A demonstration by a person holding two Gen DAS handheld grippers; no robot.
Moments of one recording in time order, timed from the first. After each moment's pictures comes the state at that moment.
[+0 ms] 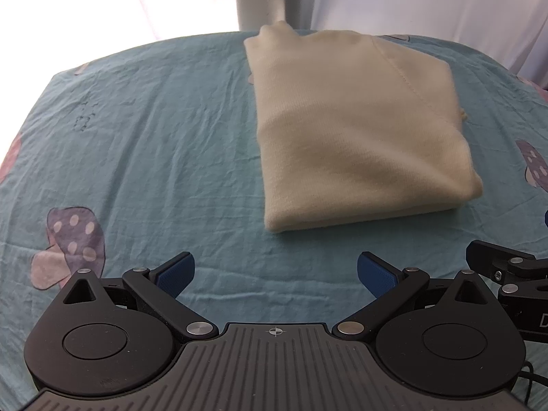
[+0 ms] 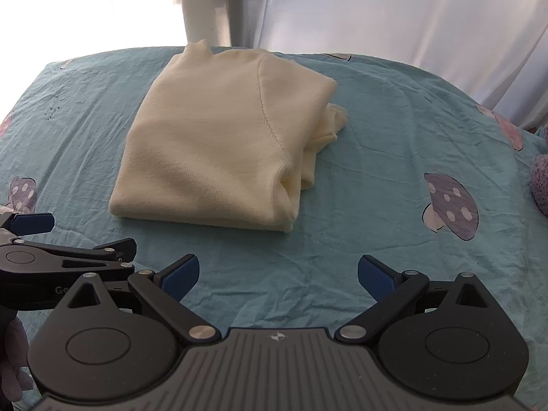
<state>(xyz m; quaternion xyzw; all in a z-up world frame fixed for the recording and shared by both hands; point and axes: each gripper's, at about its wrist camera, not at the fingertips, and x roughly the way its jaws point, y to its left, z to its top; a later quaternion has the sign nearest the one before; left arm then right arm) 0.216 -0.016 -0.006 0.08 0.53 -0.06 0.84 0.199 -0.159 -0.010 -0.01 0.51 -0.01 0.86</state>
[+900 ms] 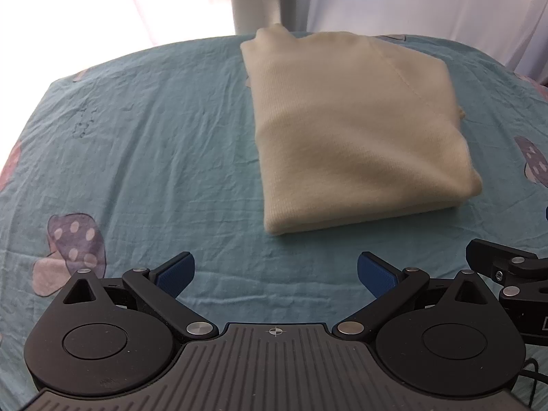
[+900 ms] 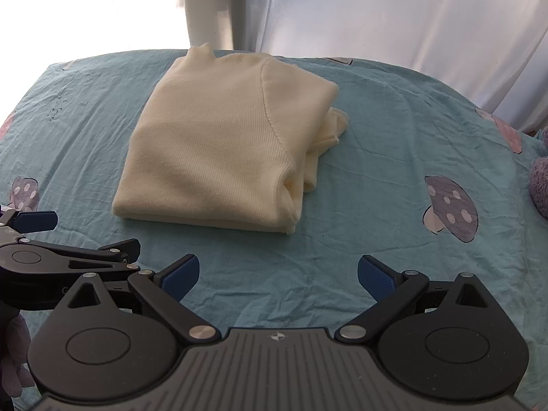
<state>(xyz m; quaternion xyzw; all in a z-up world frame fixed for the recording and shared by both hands) 0.214 -0.020 -0.005 0.09 0.52 -0.06 0.85 0.197 -0.158 -0.008 -0.01 0.51 0.00 0.86</state>
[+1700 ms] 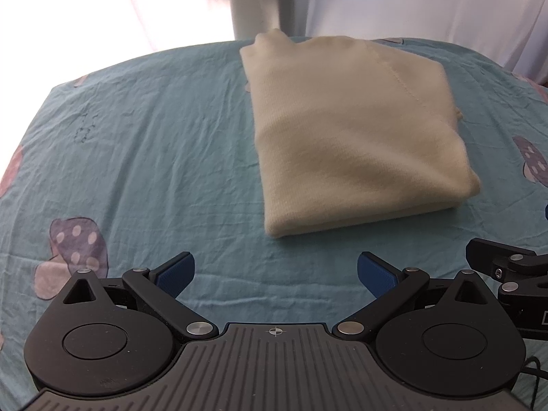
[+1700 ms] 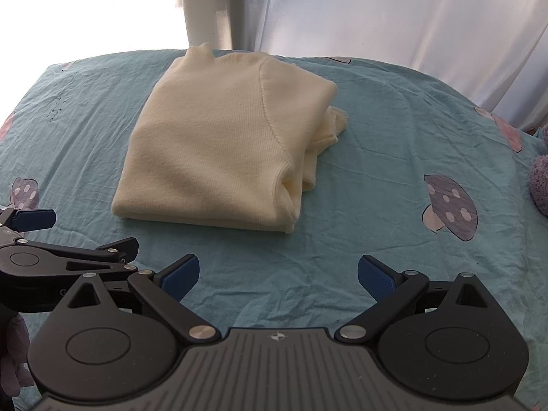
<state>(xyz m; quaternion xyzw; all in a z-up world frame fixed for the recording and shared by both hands) 0.213 -0.020 -0.004 0.10 0.51 -0.07 0.85 0.197 -0.160 -0.008 -0.01 0.51 0.00 0.86</state>
